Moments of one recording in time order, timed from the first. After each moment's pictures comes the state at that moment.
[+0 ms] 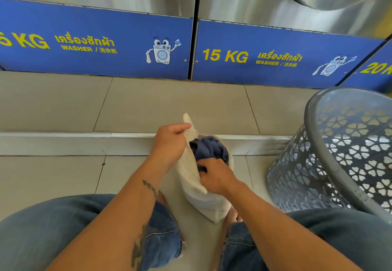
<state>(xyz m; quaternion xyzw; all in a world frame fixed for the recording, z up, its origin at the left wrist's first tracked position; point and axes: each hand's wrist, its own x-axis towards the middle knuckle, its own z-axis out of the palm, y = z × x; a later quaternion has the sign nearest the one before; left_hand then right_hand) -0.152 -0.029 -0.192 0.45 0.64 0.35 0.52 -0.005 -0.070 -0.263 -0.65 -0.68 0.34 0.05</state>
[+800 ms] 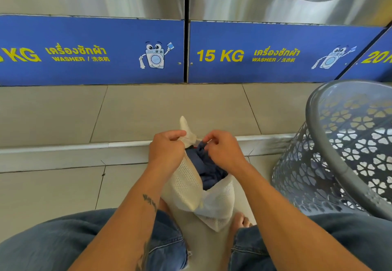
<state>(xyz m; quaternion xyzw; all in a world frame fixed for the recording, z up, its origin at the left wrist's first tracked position) -0.148 -0.024 -0.194 0.44 0.68 0.33 0.48 0.012 -0.019 -0.240 -0.70 -0.54 0.37 0.28</state>
